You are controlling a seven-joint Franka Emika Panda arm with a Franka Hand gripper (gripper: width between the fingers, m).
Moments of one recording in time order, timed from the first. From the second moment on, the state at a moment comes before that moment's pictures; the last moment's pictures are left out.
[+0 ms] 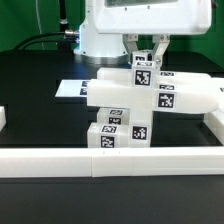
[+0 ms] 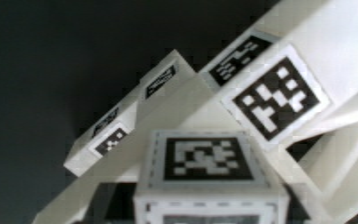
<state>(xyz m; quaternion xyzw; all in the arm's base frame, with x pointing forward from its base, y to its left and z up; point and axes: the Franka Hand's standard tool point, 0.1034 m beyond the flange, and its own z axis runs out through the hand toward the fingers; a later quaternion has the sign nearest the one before) 0.546 0.025 0.109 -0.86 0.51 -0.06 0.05</state>
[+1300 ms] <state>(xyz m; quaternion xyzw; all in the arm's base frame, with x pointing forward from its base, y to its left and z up) 0.553 0.037 0.116 -0.82 0.57 -0.03 0.07</state>
